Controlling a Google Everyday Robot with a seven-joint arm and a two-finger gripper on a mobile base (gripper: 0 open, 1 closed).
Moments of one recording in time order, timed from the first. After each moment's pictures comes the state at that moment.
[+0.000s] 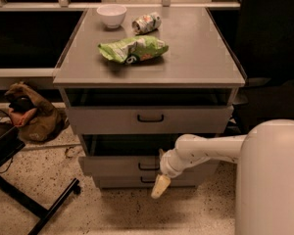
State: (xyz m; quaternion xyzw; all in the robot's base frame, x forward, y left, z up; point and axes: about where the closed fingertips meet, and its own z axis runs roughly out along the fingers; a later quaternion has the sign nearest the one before) arm 0.568 -0.046 0.411 -0.62 0.74 0.14 0.21
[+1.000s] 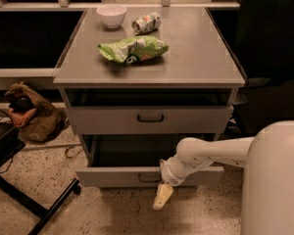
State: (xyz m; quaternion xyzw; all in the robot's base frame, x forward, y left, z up) arm 0.514 -0.047 0.415 -0.62 0.74 0.19 0.16
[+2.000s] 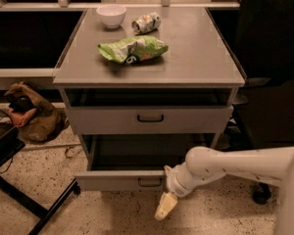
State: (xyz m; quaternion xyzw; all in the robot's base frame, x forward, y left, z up) arm 0.477 -0.058 0.441 -0.59 0.77 0.19 0.17
